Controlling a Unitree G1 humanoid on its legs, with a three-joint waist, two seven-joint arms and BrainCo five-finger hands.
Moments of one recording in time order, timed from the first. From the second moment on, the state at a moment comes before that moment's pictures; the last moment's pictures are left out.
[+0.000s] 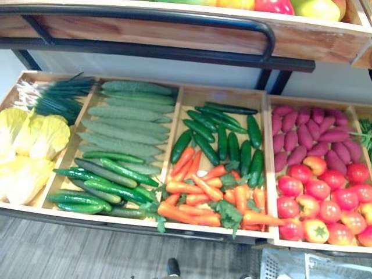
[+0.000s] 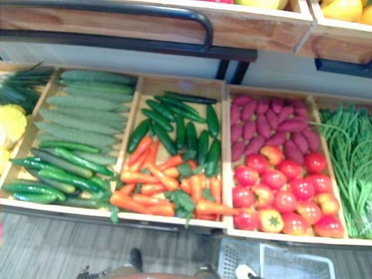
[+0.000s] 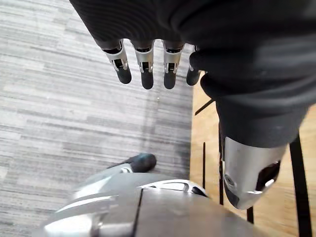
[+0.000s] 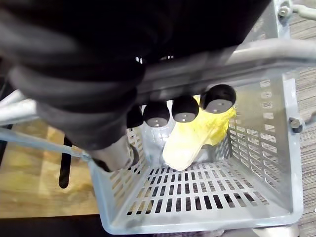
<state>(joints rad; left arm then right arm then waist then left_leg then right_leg) 0.17 0.10 0.32 1.07 0.24 -0.07 0.19 0.09 -0.09 -0.55 1.15 -0.14 -0.03 -0.21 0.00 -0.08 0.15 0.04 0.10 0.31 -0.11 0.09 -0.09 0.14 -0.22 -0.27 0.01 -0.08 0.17</state>
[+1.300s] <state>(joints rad) 0.34 0.58 0.35 0.55 0.92 -0.14 0.40 0.14 -0.18 -0.50 1.17 -0.16 -0.08 -0.23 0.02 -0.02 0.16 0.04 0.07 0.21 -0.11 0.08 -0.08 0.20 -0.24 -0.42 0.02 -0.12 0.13</state>
